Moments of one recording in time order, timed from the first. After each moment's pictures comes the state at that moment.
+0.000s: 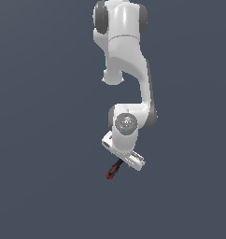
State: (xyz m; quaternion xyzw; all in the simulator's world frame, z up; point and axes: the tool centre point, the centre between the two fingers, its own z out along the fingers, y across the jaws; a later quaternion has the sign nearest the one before) arm 0.085 0.039 0.032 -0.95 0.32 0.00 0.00
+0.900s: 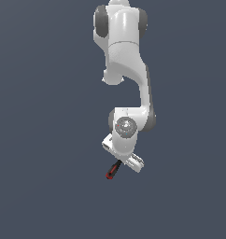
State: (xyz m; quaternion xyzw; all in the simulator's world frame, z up) arm 0.086 0.040 0.015 -0.95 0.32 0.00 0.00
